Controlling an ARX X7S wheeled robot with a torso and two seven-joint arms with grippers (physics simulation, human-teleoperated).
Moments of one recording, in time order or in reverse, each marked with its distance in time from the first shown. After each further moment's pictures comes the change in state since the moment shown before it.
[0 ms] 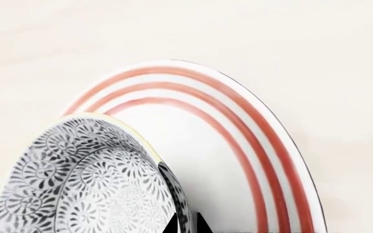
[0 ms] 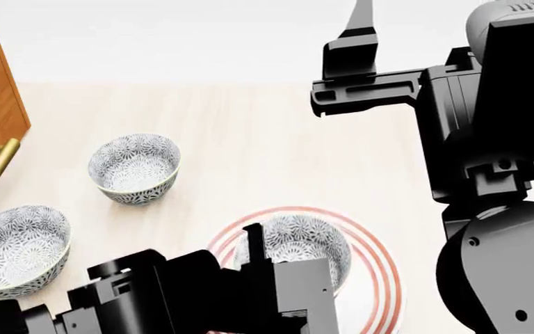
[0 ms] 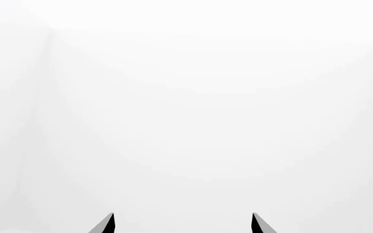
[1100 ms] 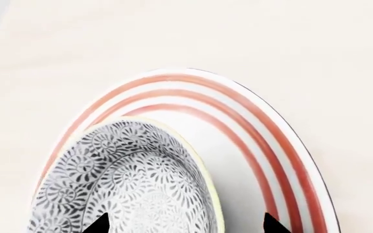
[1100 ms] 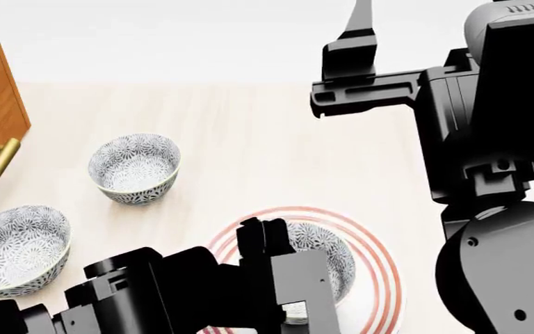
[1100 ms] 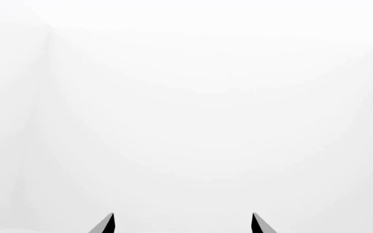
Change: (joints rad) left arm 0.006 0.001 -0.016 -0.029 -0.021 0.038 -0.027; right arm 0.000 0.006 -0.009 0.007 0.006 -0.009 0.005
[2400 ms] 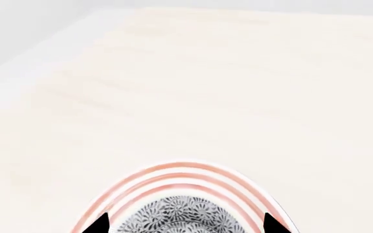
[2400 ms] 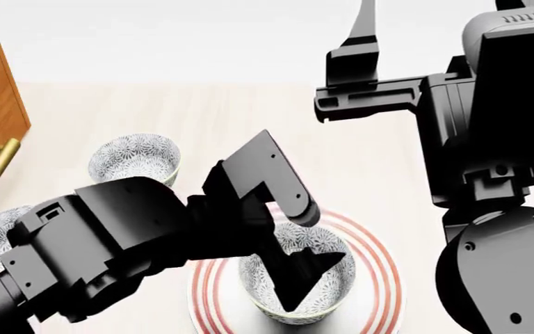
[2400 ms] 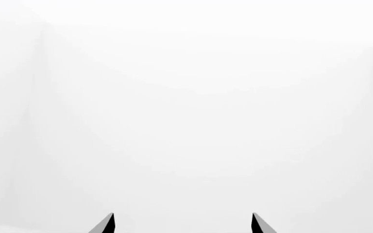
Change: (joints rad) left arm -0.065 -0.073 -0.255 -0.026 -0.318 0.036 -0.008; right arm -0.015 0.012 -0.017 0.011 -0.019 -0.025 0.011
